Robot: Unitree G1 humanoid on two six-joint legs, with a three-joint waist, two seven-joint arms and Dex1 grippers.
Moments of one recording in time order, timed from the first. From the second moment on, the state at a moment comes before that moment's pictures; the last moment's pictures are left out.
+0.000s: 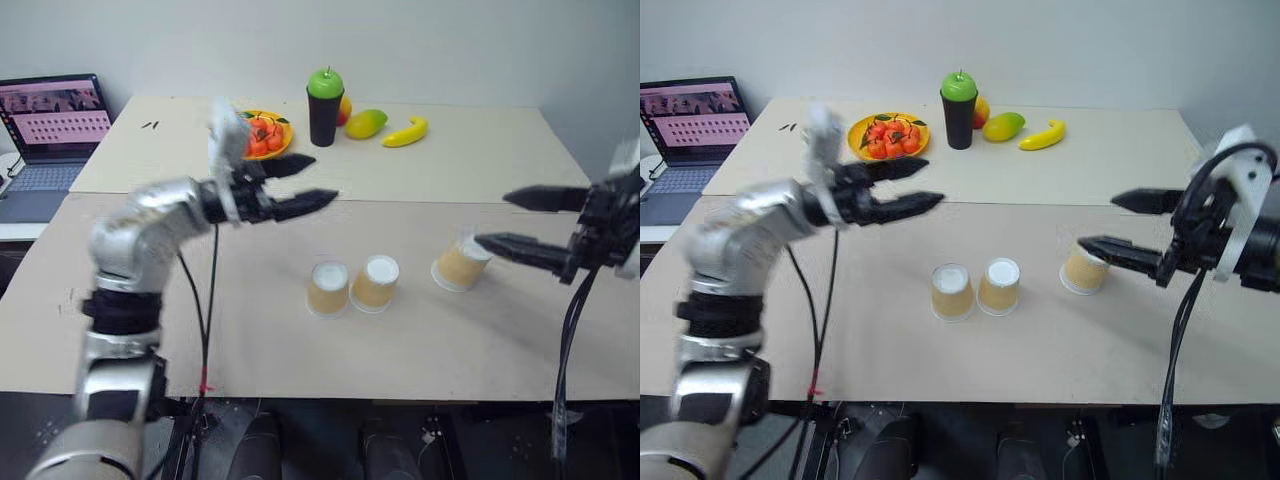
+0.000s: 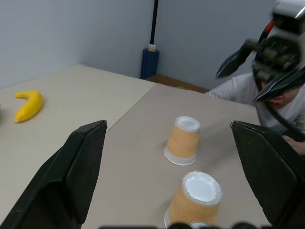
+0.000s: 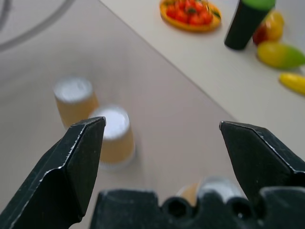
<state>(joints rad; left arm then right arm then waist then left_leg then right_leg) -0.89 0.66 0.13 -0.07 -0.74 0.84 -1.00 -0.20 -1.13 -0.48 -0.38 0.74 0.82 0.94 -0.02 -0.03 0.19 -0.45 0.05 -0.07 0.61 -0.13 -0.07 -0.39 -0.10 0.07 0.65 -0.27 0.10</state>
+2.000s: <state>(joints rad) -0.73 0.76 0.14 -0.28 -0.86 0.96 -0.83 -0.43 -0.83 -0.20 0.13 0.37 0.37 0.91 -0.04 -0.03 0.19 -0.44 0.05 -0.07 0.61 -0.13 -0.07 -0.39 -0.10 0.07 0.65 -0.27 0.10</state>
